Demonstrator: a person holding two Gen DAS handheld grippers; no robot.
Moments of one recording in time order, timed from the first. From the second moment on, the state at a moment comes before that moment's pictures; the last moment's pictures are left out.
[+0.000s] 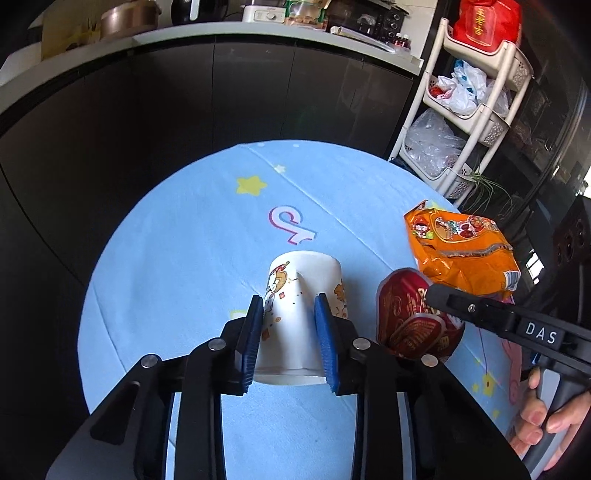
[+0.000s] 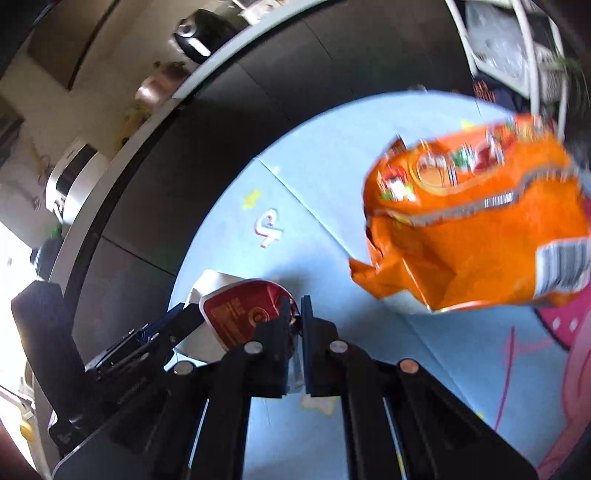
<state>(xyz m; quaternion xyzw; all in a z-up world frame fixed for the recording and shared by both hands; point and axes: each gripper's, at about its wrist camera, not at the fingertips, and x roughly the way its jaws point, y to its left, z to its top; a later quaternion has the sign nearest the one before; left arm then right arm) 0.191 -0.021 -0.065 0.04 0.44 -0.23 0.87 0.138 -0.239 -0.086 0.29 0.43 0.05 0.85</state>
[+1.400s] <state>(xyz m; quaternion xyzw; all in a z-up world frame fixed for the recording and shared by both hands) 0.103 -0.265 0.030 0.13 0.32 -0.37 0.86 -0.020 -0.481 -0.036 0.33 0.29 -0.13 0.89</state>
